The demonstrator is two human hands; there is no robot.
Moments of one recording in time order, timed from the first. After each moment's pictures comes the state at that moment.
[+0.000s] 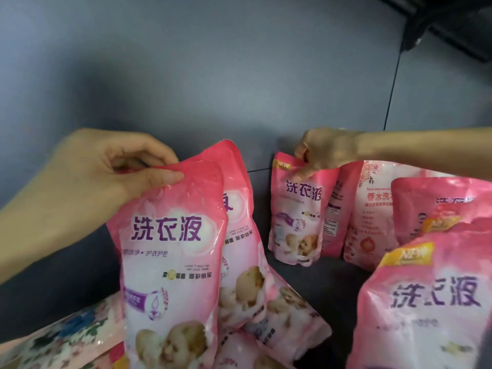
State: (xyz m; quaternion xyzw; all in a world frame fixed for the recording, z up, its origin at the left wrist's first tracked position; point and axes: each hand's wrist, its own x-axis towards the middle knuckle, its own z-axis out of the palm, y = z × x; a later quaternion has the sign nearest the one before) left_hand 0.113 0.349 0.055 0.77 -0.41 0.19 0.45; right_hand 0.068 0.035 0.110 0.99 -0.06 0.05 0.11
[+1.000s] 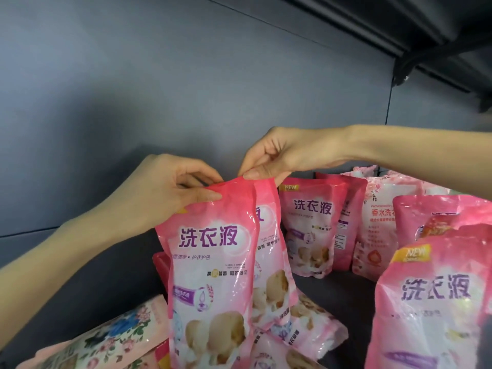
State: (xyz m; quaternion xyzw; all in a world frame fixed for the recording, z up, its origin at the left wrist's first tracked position) left_hand 0.079 0.351 0.078 0.78 -0.43 0.13 0.45; right_hand 0.037 0.137 0.137 0.93 0.22 -0.06 -0.29
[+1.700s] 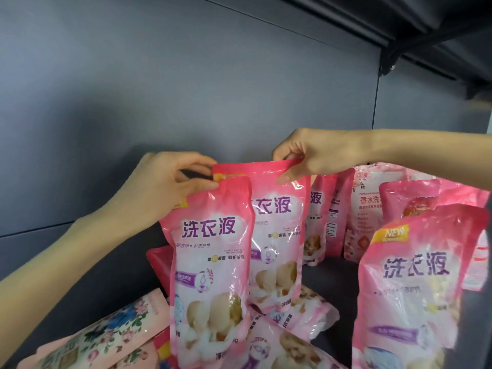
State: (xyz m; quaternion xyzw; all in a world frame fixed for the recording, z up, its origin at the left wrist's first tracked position) left_hand 0.088 0.341 0.071 0.78 -0.43 0.19 0.42; right_hand 0.012 0.099 0.124 0.96 0.16 0.04 -0.21
